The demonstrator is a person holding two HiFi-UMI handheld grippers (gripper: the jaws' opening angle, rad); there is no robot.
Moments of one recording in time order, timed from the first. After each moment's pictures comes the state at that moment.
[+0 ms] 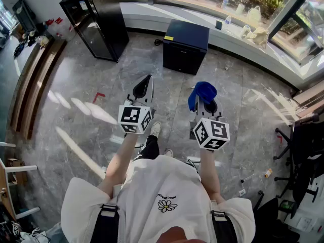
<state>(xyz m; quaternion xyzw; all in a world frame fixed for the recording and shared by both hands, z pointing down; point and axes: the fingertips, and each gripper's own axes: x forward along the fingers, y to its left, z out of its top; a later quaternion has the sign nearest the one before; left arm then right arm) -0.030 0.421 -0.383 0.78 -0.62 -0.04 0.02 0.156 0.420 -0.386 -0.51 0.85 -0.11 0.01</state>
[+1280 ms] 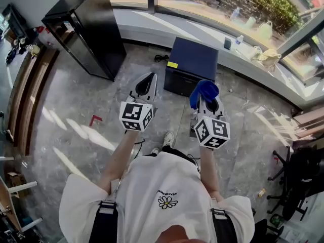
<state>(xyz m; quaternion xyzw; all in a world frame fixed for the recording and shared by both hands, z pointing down) -0.141 0.089 -0.378 0.79 -0.61 -0.03 0.03 0.040 0.085 -0.380 -0.52 0.85 -0.11 0.01</state>
